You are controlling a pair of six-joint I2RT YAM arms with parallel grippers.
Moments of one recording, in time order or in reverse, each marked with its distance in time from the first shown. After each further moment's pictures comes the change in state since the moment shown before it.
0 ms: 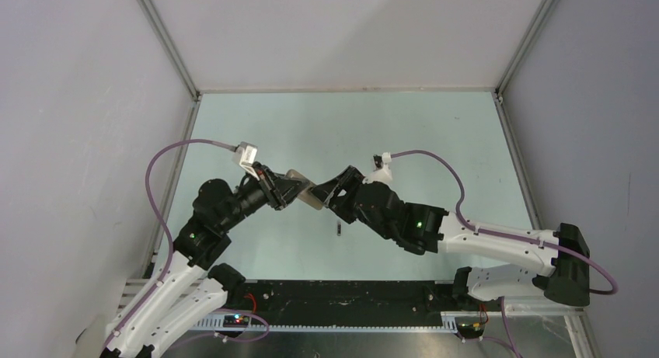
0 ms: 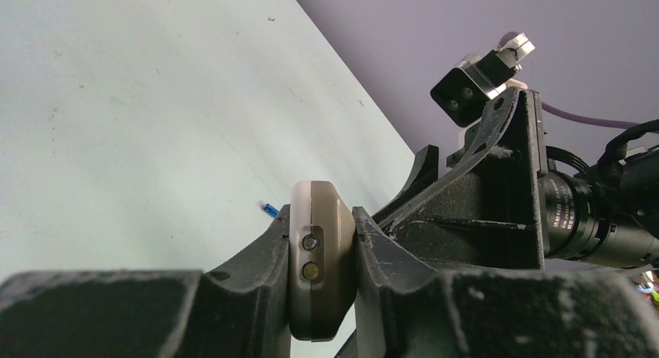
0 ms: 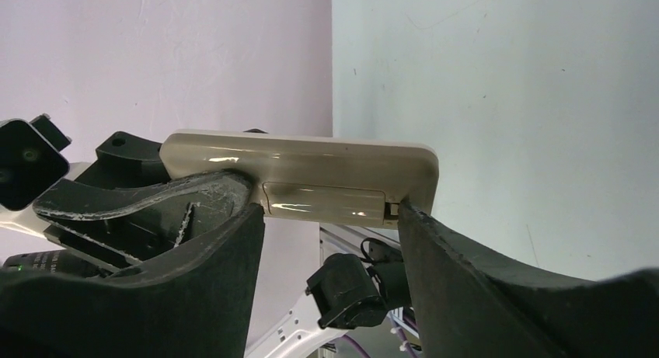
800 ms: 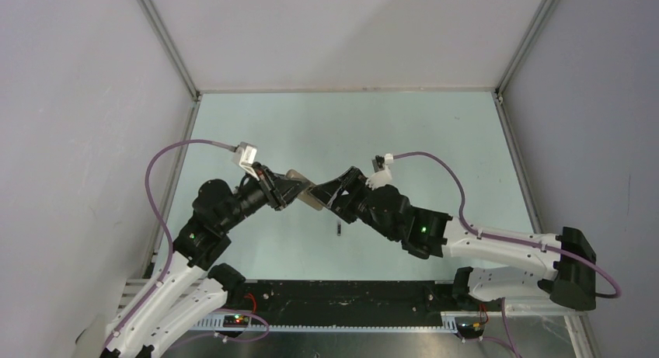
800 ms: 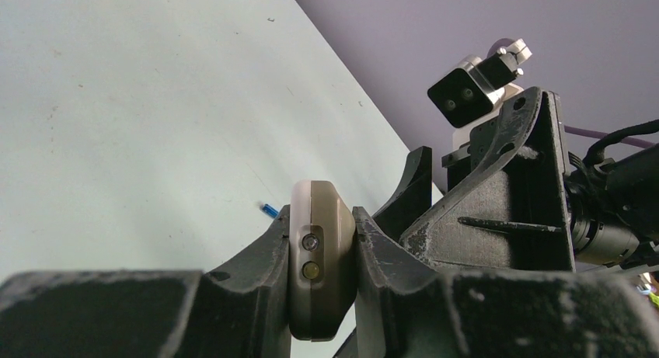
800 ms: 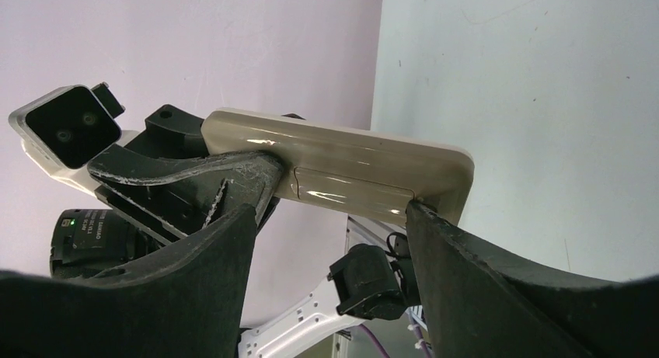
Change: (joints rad) left arm 0.000 -0.002 0.000 -0.004 -0.008 -0.007; right arm -0.010 -0.046 -0.113 0.228 -0.076 -0.063
